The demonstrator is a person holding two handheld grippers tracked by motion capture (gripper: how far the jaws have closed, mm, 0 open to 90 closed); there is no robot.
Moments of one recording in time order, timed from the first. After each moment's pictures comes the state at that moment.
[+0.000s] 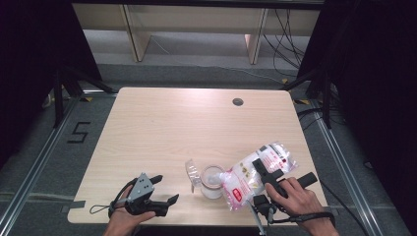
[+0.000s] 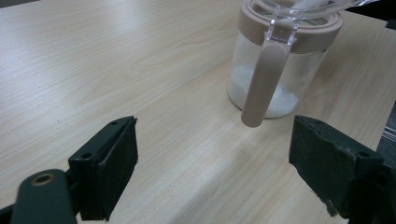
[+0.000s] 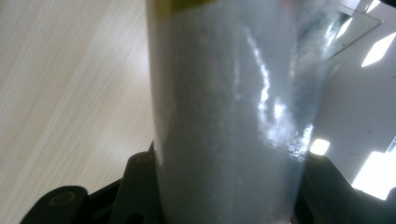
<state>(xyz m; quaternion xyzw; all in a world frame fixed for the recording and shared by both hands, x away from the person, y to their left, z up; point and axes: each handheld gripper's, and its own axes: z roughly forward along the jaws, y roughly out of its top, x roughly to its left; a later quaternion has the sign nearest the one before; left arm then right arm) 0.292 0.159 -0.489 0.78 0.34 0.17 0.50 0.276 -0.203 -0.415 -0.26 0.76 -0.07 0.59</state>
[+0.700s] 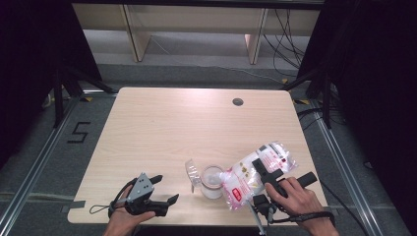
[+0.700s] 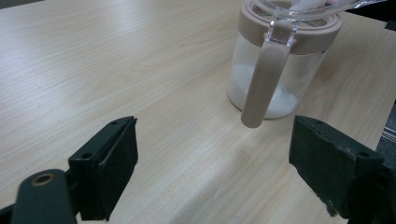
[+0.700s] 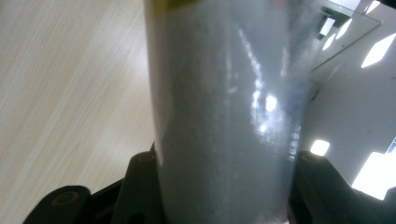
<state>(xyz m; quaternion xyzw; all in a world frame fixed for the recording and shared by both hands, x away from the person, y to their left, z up) 0.292 0.159 -0.489 0.78 0.34 0.16 0.50 0.277 -0.202 -0.414 -0.26 0.76 -0.07 0.59</state>
